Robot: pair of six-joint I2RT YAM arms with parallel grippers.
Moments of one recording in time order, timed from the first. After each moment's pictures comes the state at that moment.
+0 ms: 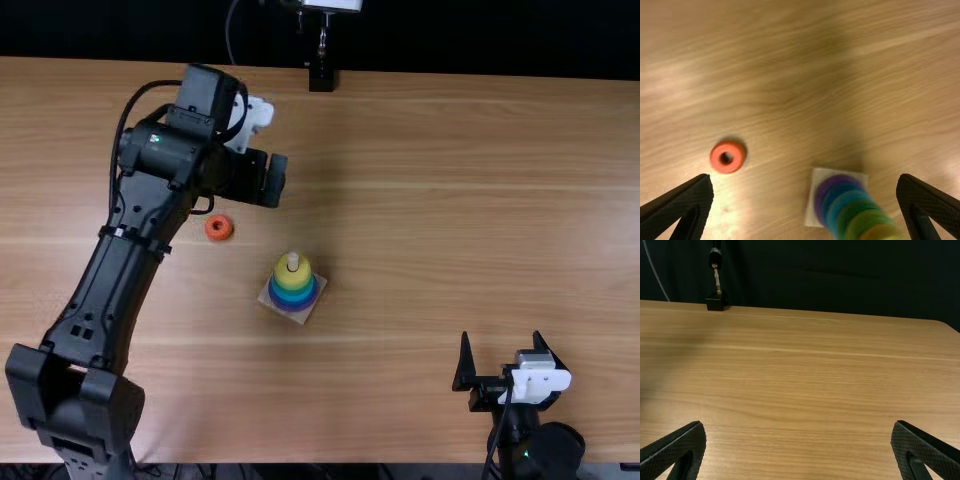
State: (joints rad) left arm -0.27 1.97 1.96 -1.08 0.18 -0.10; right arm -0.01 0.01 0.07 -0.23 -0.01 -0.11
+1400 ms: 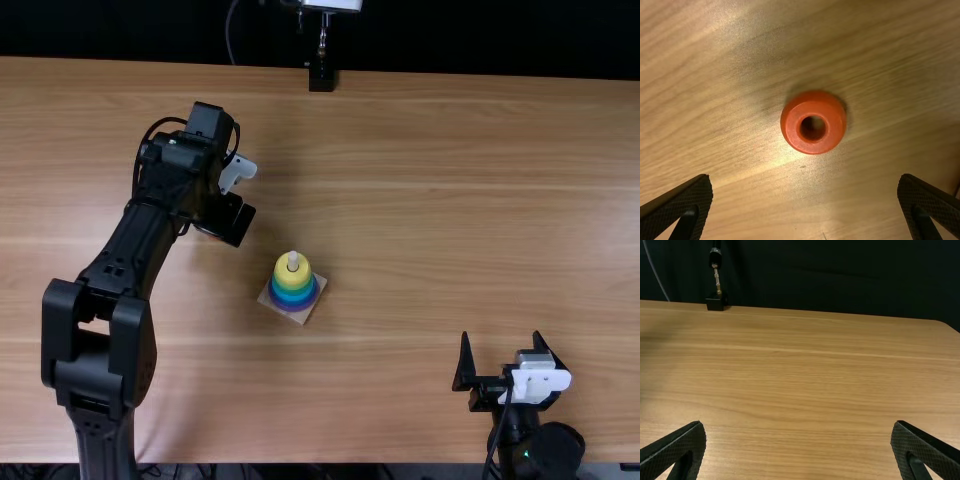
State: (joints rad) left arm -0.23 2.15 1.82 -1.06 -0.05 0.16; right arm -0.01 0.01 0.07 -0.23 -0.01 -0.11
